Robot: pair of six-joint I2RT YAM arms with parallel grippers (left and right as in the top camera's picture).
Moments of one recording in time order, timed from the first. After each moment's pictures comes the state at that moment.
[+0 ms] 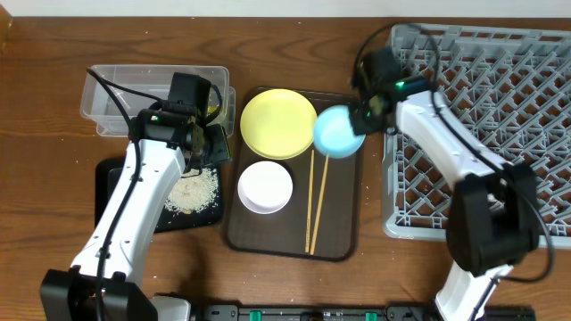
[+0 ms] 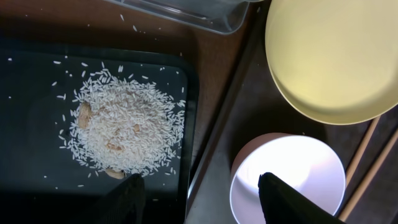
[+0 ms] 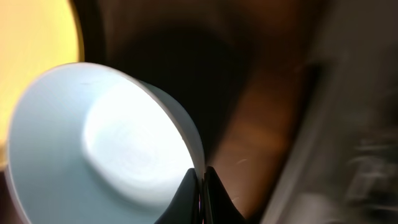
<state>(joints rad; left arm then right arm) -0.16 1.50 1.24 -1.03 -0.02 -0.43 0.30 1.93 1.51 -0.77 -0.02 0.08</state>
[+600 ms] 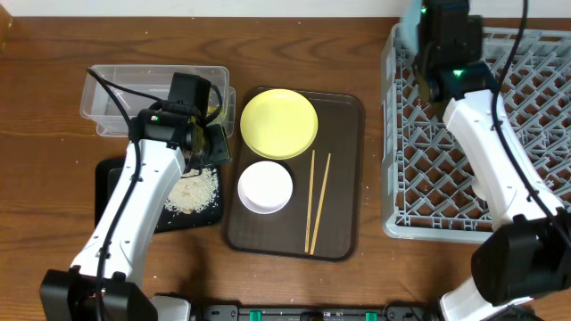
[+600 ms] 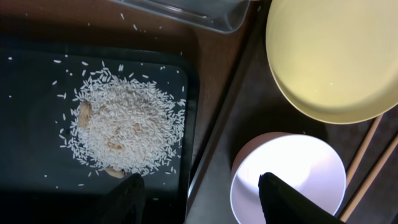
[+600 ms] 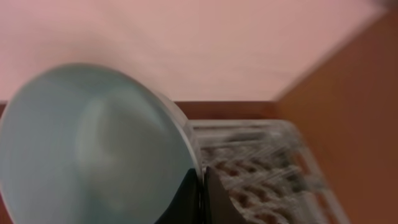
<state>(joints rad) -0.16 1.50 1.24 -1.03 -0.02 -0.43 0.19 1.77 1.59 -0.32 0.73 -0.11</state>
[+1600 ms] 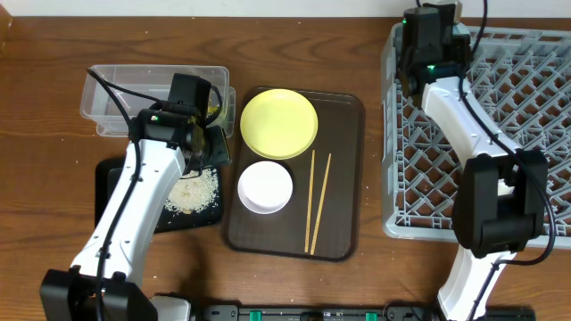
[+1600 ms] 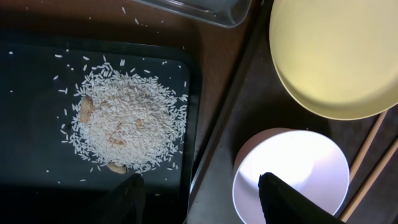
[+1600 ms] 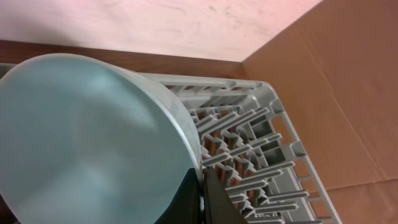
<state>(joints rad) -0.16 1.50 1.24 -1.05 -0.02 -0.43 0.17 2.03 1.58 -0.23 0.91 -0.13</state>
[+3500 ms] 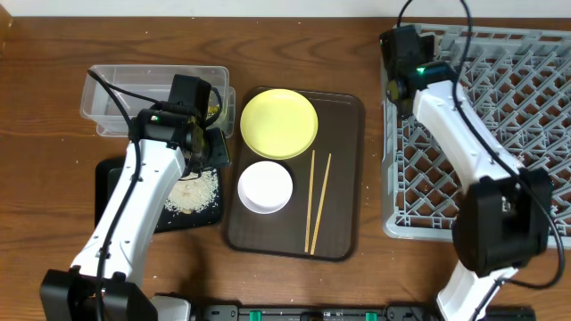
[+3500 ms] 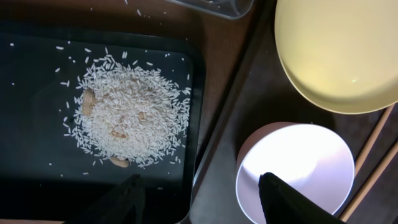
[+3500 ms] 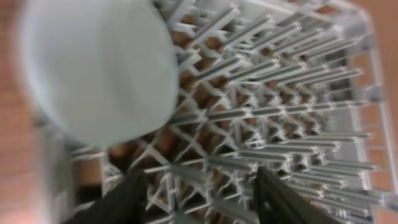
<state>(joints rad) -0.16 1.50 1.24 -1.07 -0.02 -0.43 0.25 1.91 1.59 -0.78 0.63 0.14</state>
